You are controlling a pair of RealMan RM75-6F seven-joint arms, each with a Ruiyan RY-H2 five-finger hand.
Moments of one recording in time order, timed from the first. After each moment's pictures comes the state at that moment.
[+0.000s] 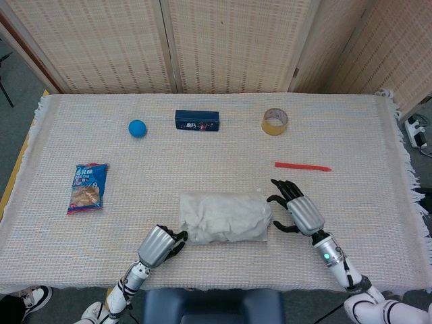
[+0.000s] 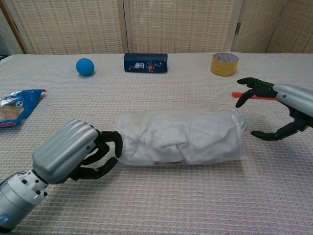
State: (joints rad) left arm -0.45 -2.18 0.10 -0.48 1.76 1.63 -0.20; right arm 0.44 -1.57 0.07 -1.19 -1.63 1.18 0.24
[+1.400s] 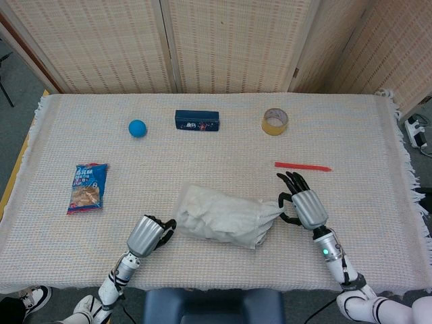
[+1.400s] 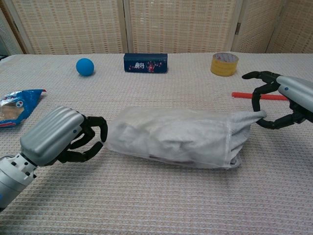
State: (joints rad) left arm -0.47 -2.14 0.05 -0.45 1.71 1.61 -0.21; right arm 0.45 -1.65 0.08 -1.07 -1.55 1.28 0.22
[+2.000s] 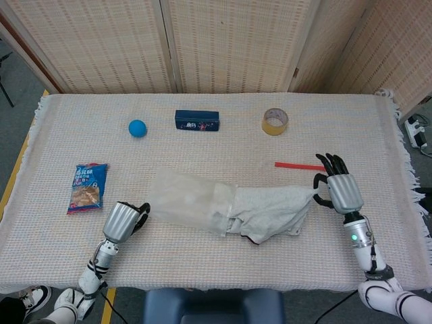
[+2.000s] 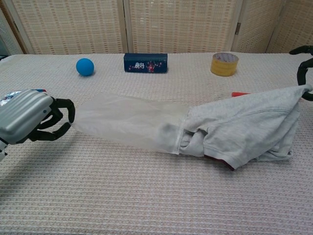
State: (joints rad) left arm -0.47 -2.06 0.00 -0.36 1.64 1.58 -0.23; right arm 0.43 -1.51 0.15 -1.05 -1.43 1.23 0.19
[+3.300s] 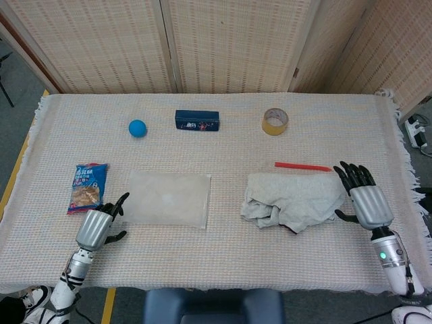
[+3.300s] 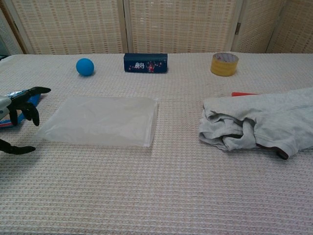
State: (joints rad) left arm -0.37 -1.66 0.03 -1.02 1.56 1.45 -0.08; right arm 0.31 -1.19 0.09 -1.50 -1.41 1.26 -0.09
